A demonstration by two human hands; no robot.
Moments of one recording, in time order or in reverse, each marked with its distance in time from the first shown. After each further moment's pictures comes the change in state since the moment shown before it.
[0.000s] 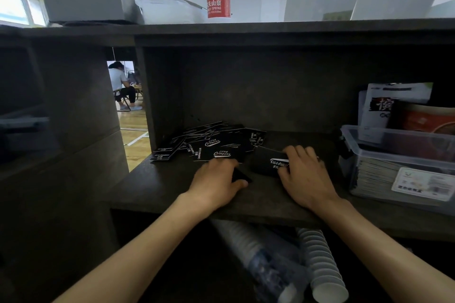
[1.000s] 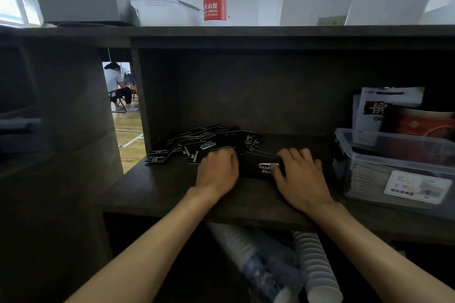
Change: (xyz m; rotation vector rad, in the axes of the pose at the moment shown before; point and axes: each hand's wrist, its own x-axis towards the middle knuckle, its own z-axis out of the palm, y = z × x) left_hand 0.036 0.005 0.021 -0.195 0.218 -0.046; right_hand 0.001 0.003 0.004 -0.052 0.031 -0.012
